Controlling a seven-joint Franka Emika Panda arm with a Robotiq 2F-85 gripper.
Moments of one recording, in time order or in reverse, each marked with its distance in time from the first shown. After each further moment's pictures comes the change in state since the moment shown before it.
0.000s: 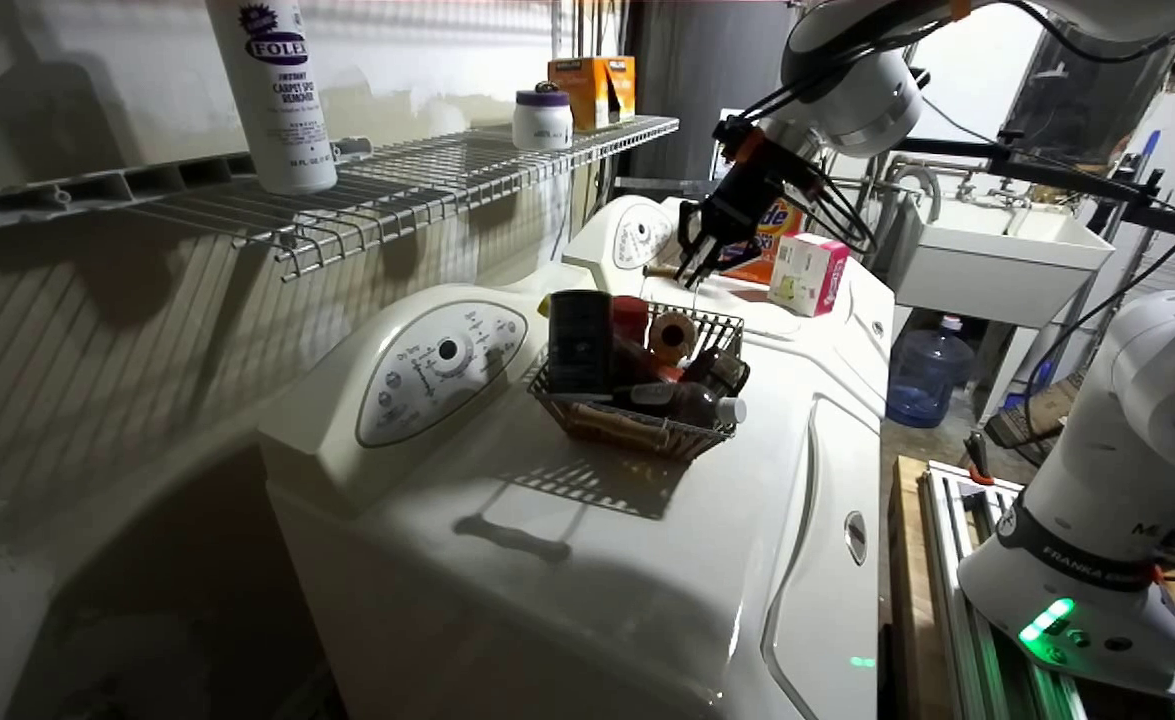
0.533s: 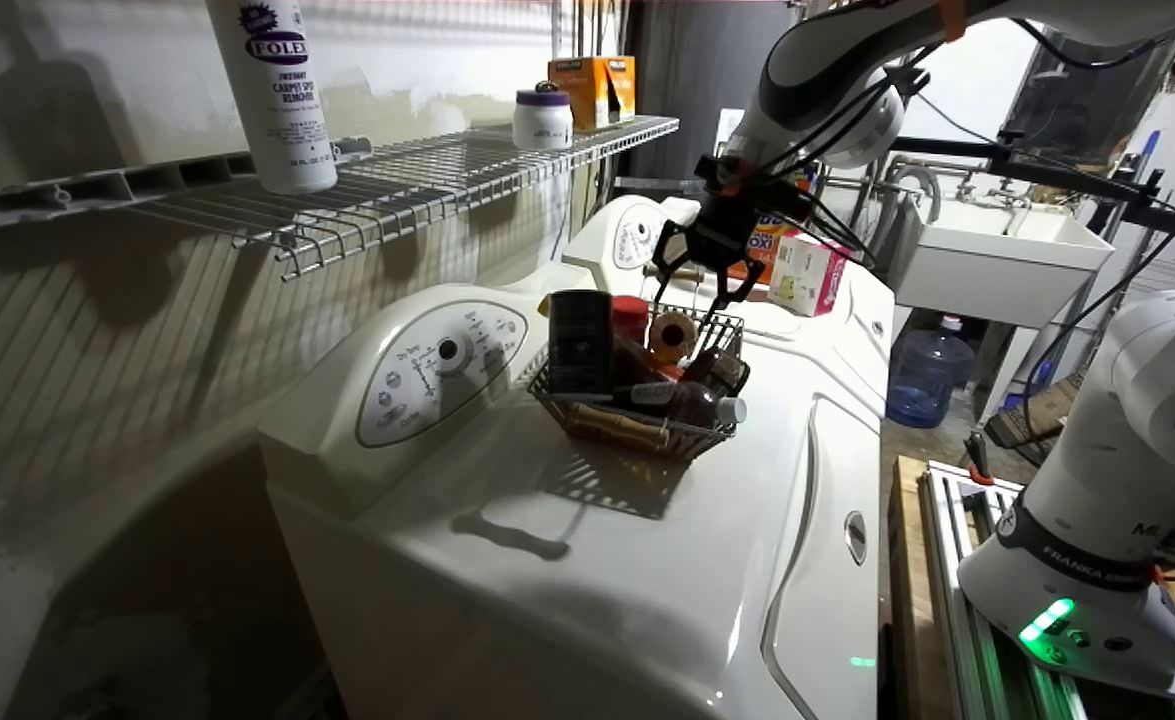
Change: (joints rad) arm 0.007 0.023 0.121 -0.008 -0.161 0.006 0.017
